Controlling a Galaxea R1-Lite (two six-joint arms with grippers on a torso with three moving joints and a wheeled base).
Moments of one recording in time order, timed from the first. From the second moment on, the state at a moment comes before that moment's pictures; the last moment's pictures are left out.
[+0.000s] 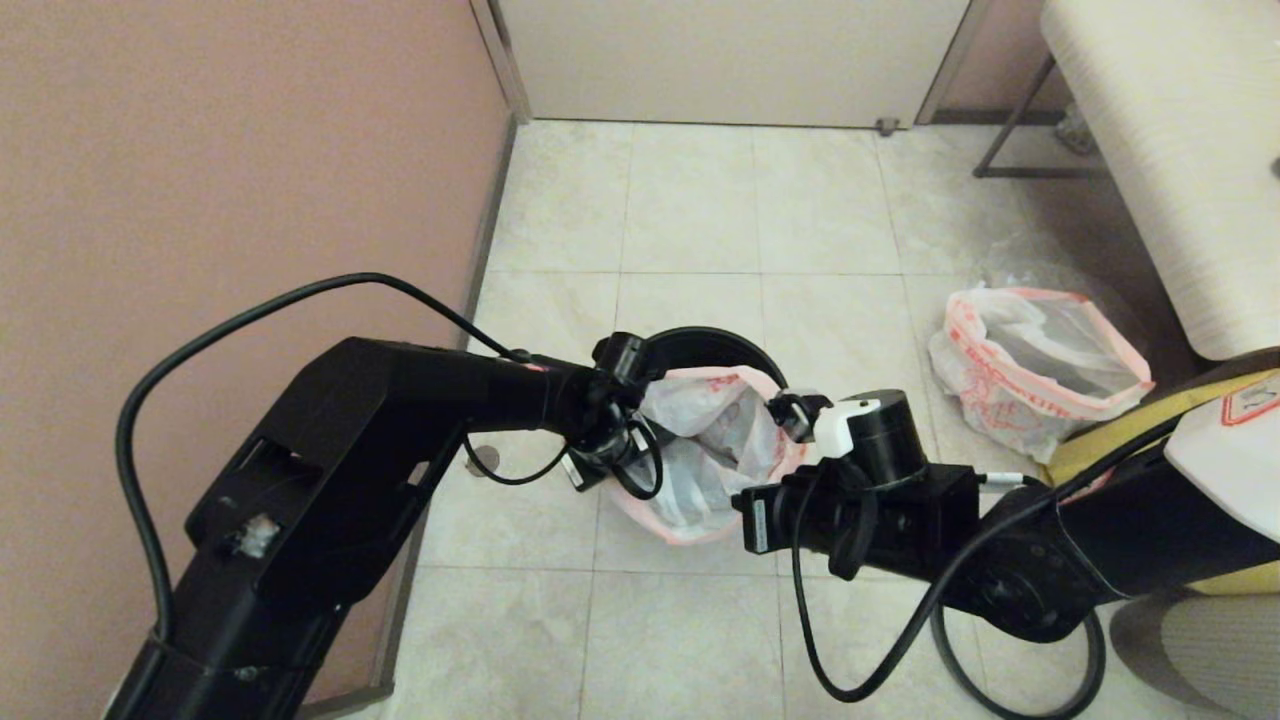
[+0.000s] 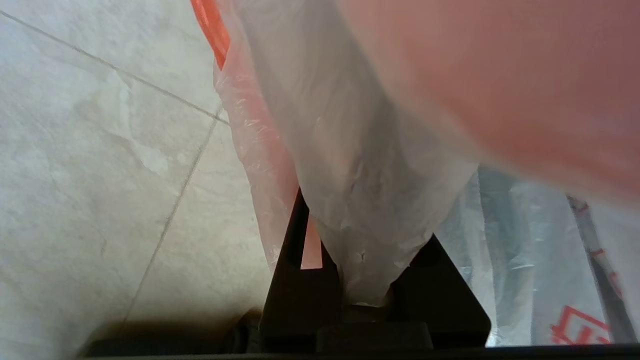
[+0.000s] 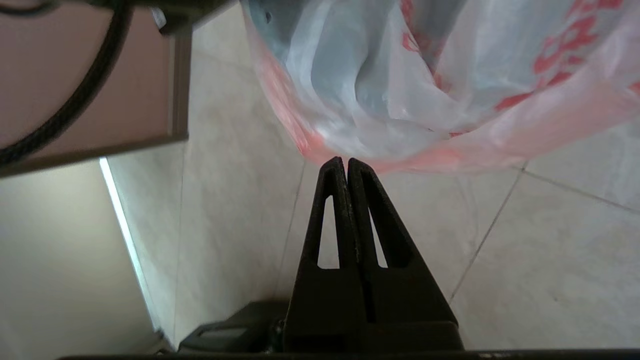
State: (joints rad) left arm -0.52 2.46 -1.95 0.41 0.34 -0.89; right arm 0.65 2.01 -1.01 -0.51 0.01 0.33
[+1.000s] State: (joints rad) left arm -0.50 2.41 -1.91 0.42 0.18 -0.89; right arm 0.51 2.12 -1.25 -0.27 0.01 0.04
